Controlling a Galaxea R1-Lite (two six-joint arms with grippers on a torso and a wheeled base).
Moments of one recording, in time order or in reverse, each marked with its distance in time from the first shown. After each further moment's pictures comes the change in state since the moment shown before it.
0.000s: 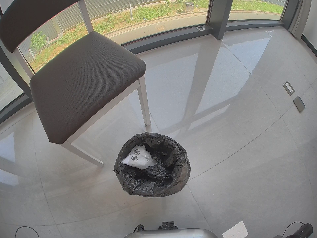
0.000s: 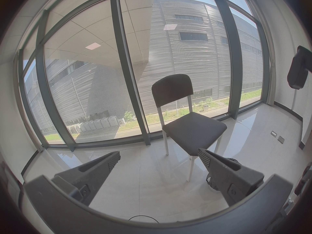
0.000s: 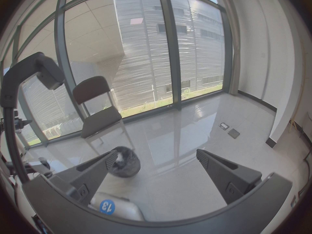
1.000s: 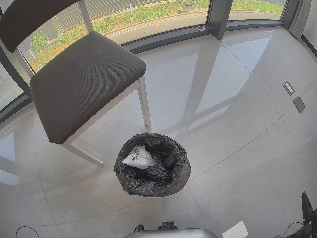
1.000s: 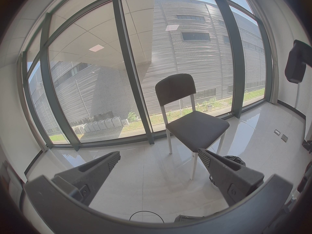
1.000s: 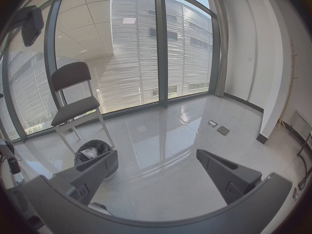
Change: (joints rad) left arm 0.044 -0.066 -0.003 0.059 0.000 0.006; right arm -0.049 -0.102 0.817 -0.756 -0.103 -0.034
